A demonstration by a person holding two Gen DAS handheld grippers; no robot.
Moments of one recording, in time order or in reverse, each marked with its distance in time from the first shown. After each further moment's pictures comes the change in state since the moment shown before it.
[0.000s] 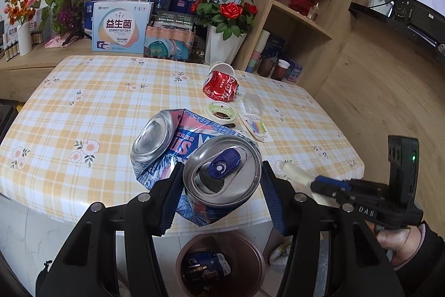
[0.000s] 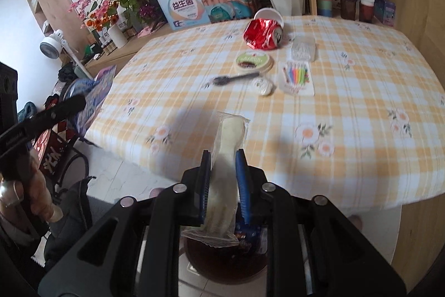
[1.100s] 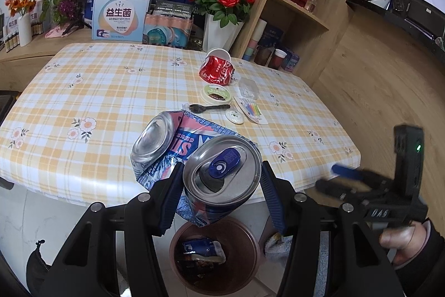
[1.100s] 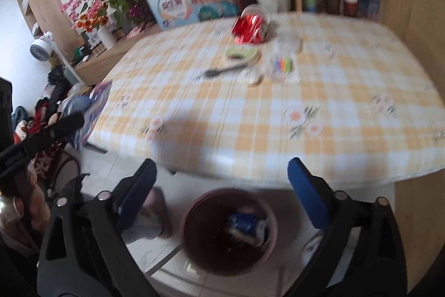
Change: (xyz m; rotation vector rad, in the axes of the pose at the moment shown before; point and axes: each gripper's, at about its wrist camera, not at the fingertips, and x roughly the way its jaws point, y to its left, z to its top) left arm -0.005 -0.009 -0.030 -0.011 0.043 -0.010; right arm -0.022 0.005 -0.014 0.016 -0.040 -0.095
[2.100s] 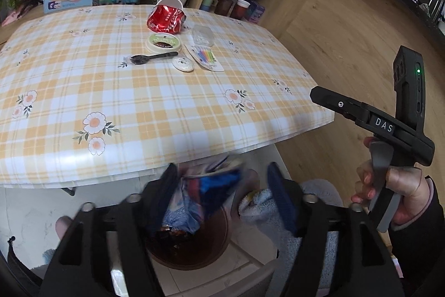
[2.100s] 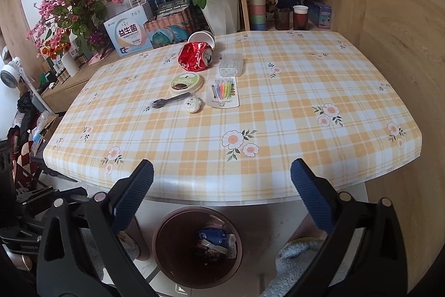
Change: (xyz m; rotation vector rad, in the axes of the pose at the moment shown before) left arm 0.051 -0.045 -0.029 0.071 0.225 -0.166; right arm -0.026 -0.050 0.013 0.105 -0.073 -0.171
